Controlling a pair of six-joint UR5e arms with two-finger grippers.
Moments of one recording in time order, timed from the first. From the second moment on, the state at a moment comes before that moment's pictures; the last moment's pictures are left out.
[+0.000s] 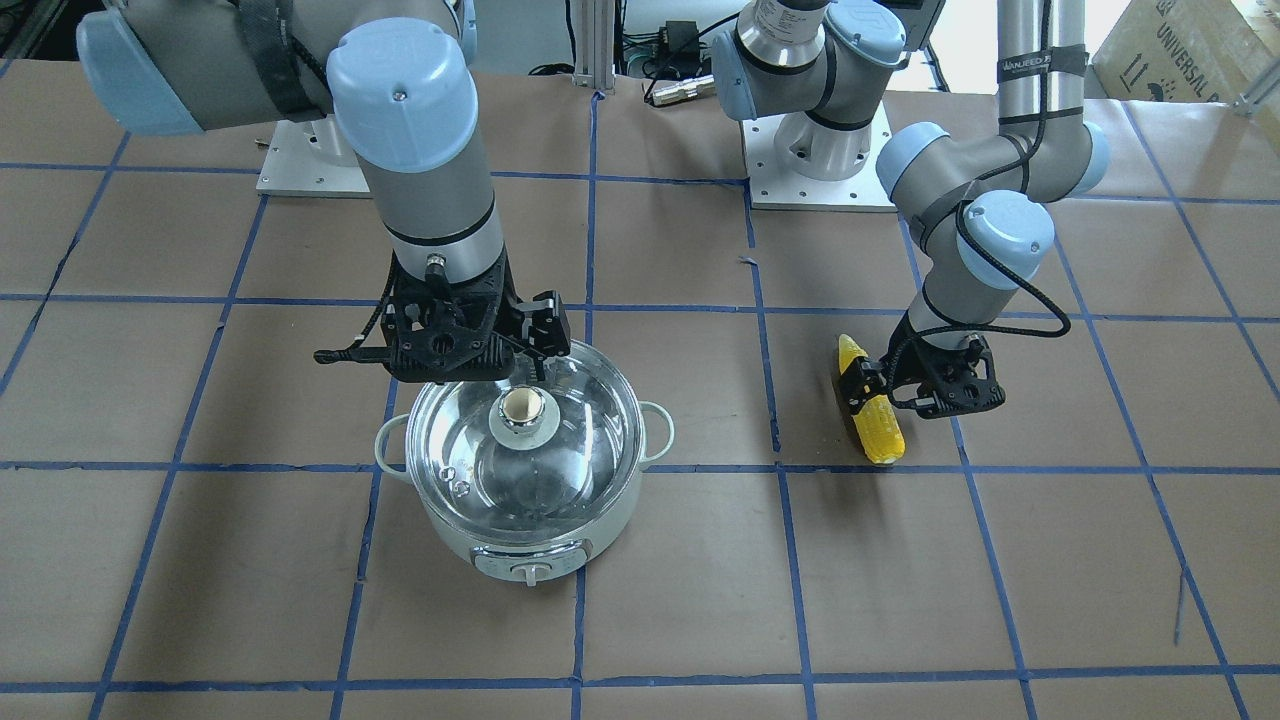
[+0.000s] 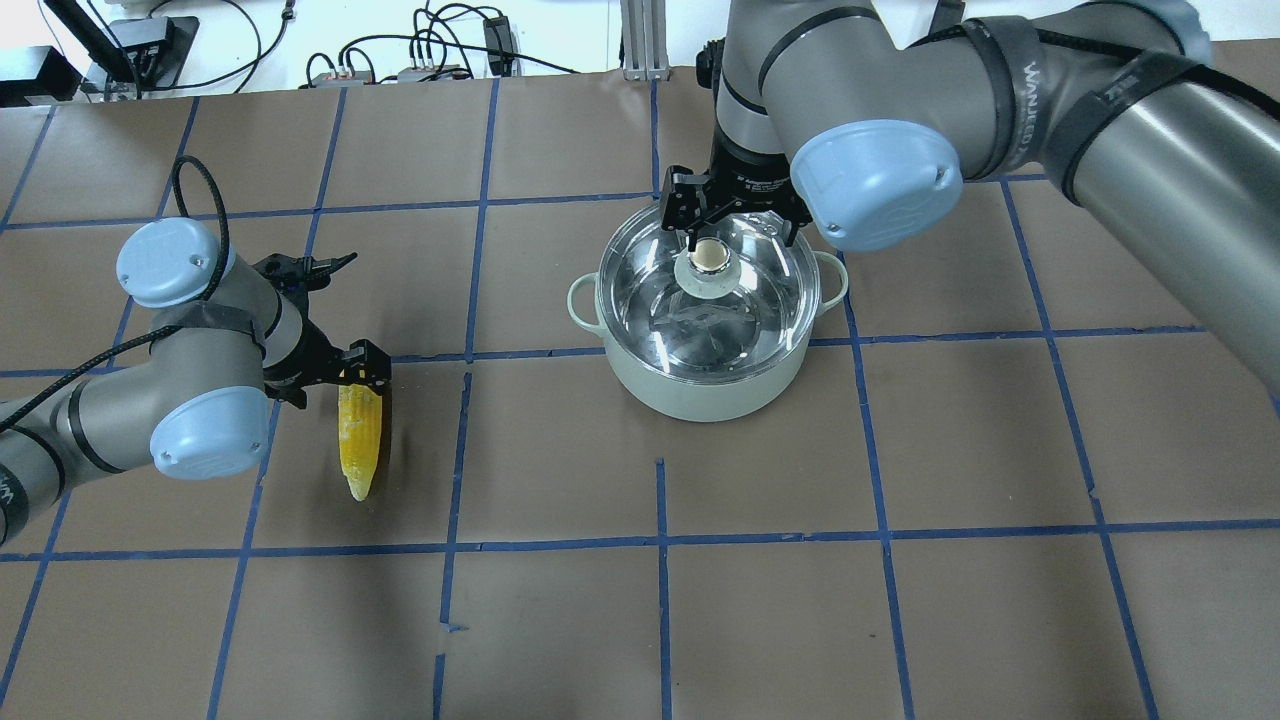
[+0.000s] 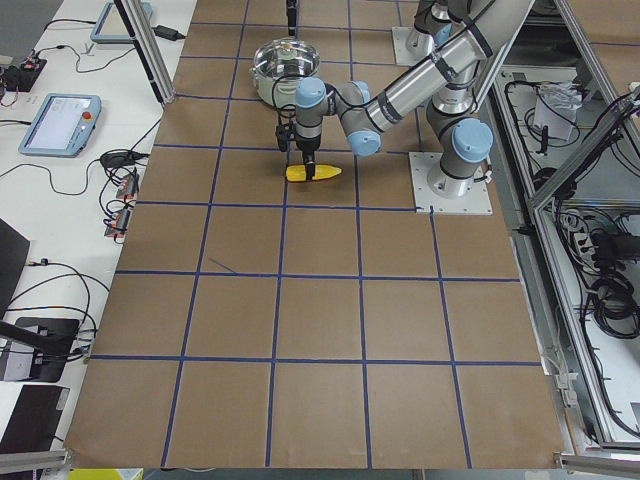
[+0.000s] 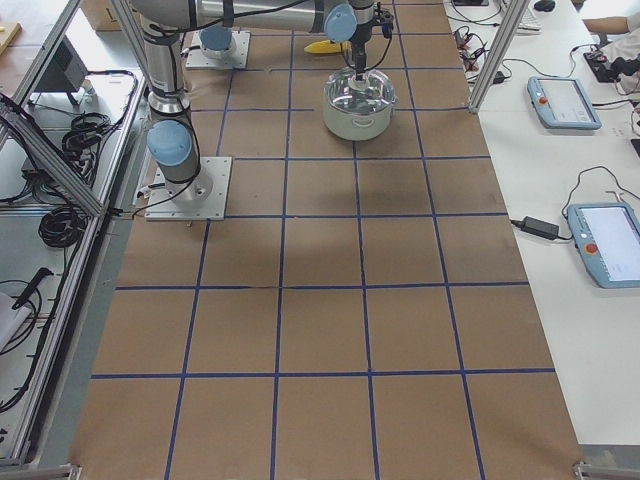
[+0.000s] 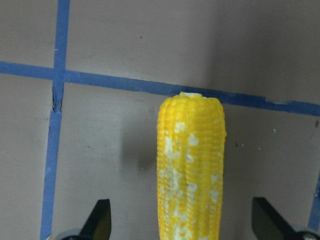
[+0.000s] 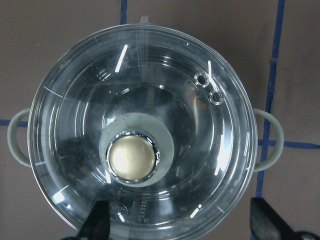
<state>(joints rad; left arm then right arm) -1.31 -1.77 -2.17 -0.72 1.58 0.11 1.83 -1.31 1.55 -1.88 -1.55 0.25</state>
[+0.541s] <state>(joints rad) -1.31 -1.80 -2.20 -0.64 1.58 0.11 1.87 -1.27 1.55 -1.94 -1.55 0.29</state>
